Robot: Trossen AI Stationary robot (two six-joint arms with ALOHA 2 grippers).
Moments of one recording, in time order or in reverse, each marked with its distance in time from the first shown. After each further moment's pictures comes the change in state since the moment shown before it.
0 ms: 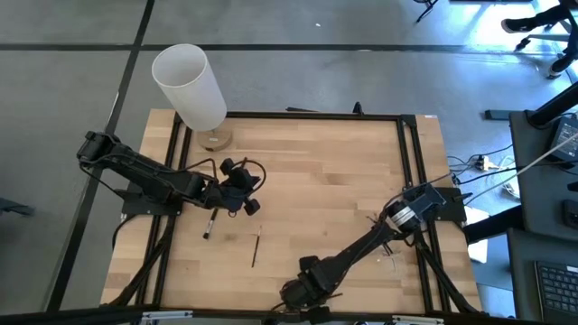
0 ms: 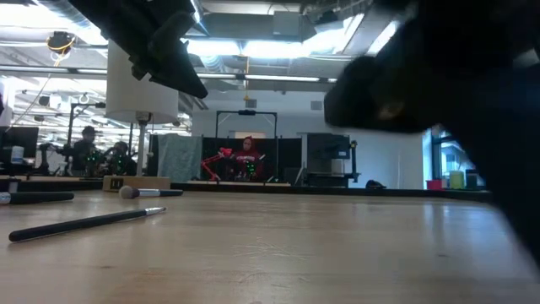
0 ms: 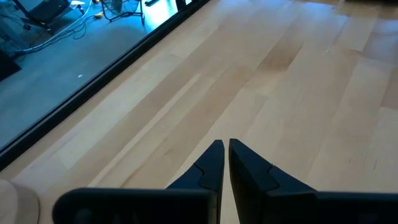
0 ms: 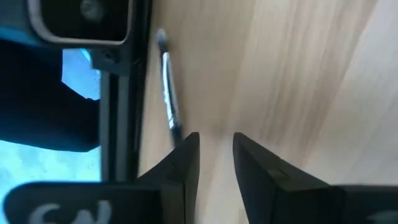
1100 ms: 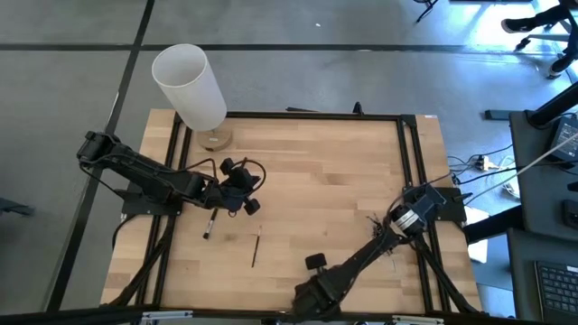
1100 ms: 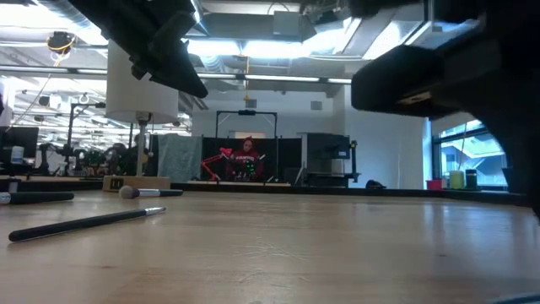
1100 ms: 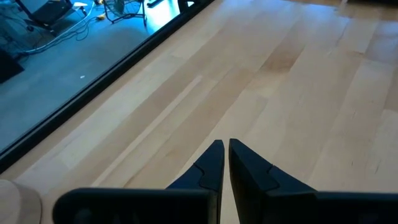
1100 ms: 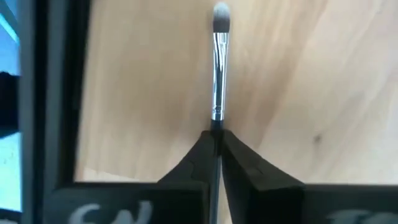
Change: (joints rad) left arm 0.000 0.000 0.000 0.002 -0.010 0.002; right arm 0.028 0.029 -0.038 -0.135 0.249 -0.081
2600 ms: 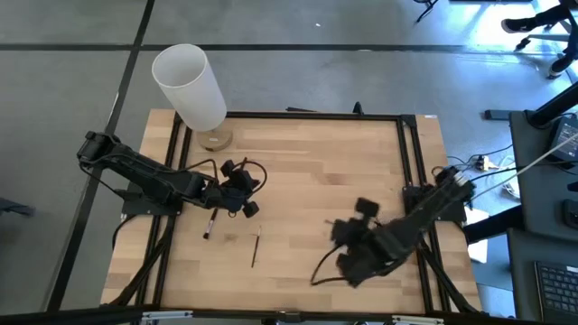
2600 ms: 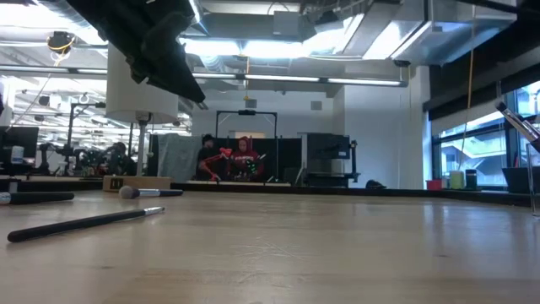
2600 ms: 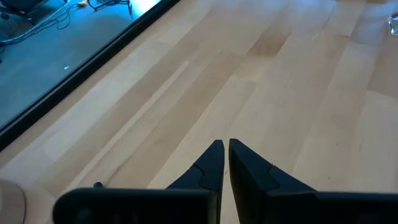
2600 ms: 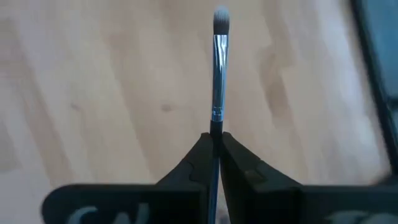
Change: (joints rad) left arm -0.002 0.000 0.000 -0.028 0.072 -0.011; right arm 0.049 -0.574 -0.141 -0.434 0.461 0.591
